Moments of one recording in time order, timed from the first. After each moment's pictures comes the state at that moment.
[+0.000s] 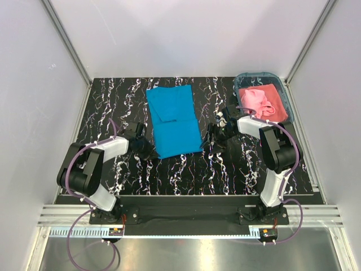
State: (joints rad) left arm -0.30 1.57 0.73 -0.29 0.28 -1.08; right arm 0.31 1.90 1.14 -0.49 -0.60 0.56
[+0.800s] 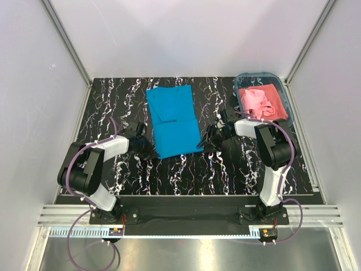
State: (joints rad) left arm -0.30 1.58 0.75 -0.31 0.27 -1.05; right arm 0.33 1.96 1.10 -0.32 -0.67 0.75
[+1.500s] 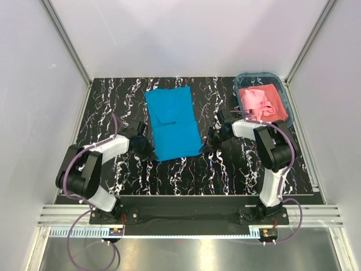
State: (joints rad) left arm -0.32 1.56 0.78 -0.41 0.24 -0.94; right arm 0.36 1.95 1.10 -0.34 -0.58 0.71
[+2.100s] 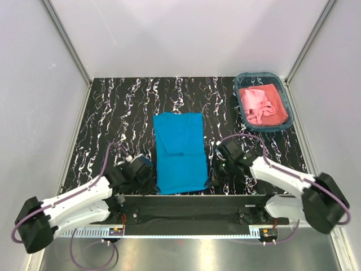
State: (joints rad) left arm -0.84 0.88 0.46 -0.66 0.06 -1.25; right arm 0.69 1.24 0.63 -0.49 -0.43 0.87
